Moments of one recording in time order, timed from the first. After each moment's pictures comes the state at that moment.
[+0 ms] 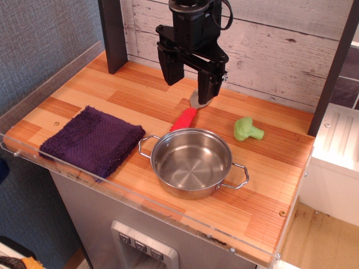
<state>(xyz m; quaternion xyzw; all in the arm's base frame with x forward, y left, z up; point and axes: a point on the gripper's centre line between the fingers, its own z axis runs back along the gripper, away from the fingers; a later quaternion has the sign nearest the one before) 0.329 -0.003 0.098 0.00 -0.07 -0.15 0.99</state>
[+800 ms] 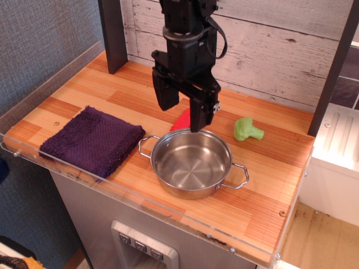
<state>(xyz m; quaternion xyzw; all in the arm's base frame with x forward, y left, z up) 0.295 -0.012 0.080 -0.01 -0.04 -0.19 0.98</state>
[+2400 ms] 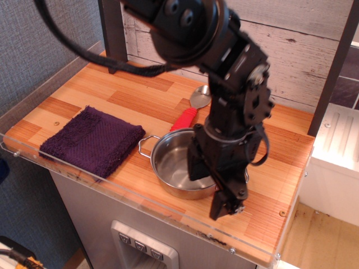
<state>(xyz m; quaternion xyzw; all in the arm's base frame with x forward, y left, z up) 0.243 -0.074 0.027 0.04 -0.02 -0.34 0.94</state>
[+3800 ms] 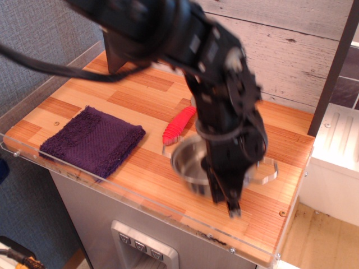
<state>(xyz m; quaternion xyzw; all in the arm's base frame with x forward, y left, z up) 0.235 -0.089 0.062 -0.03 -0.11 -0.46 0.88</state>
